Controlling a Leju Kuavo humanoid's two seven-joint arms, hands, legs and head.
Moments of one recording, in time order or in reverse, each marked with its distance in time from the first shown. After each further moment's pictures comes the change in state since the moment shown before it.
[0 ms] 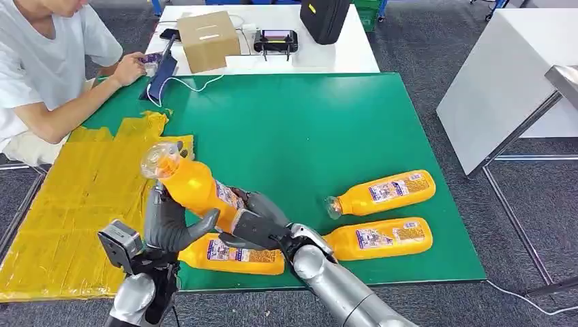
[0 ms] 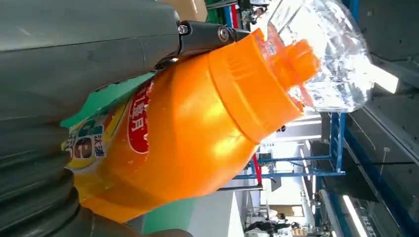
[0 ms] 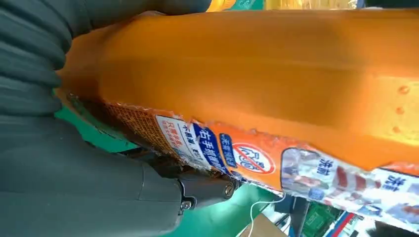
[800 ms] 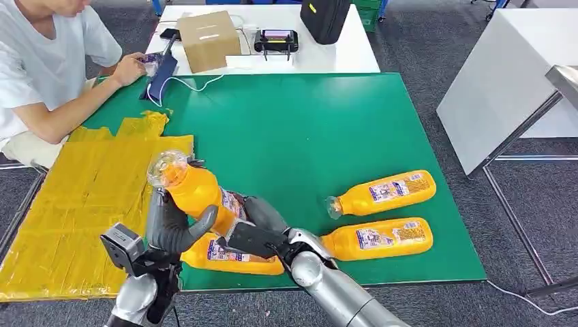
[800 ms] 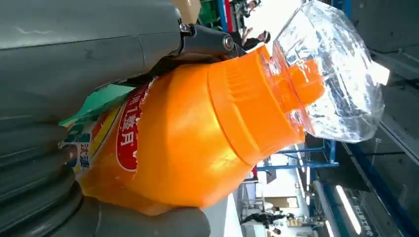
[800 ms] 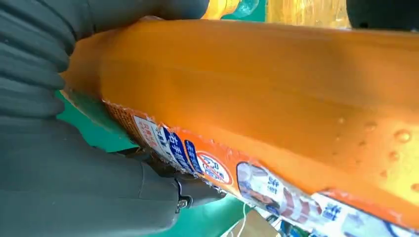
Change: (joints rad) left arm -0.007 0.007 -0.011 0.020 0.003 -0.028 -0.003; right arm 0.032 -0.011 0.037 -0.061 0.042 -0.044 0.002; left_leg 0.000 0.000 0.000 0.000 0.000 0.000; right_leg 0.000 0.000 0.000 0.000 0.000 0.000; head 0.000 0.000
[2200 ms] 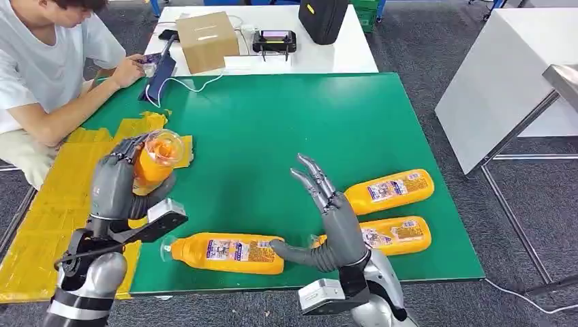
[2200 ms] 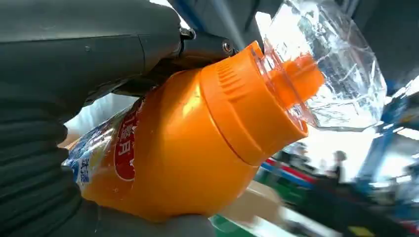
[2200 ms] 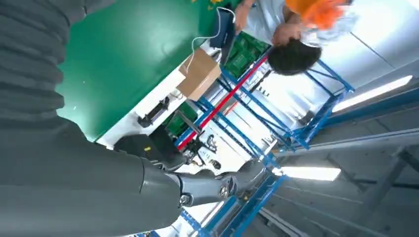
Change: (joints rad) left arm -0.131 0.169 0.175 -0.059 -1.101 0.297 0.292; right arm 0.357 -0.212 -0.179 -0.753 0.218 -0.231 -0.118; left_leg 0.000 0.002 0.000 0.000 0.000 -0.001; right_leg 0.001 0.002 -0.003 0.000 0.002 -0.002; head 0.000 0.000
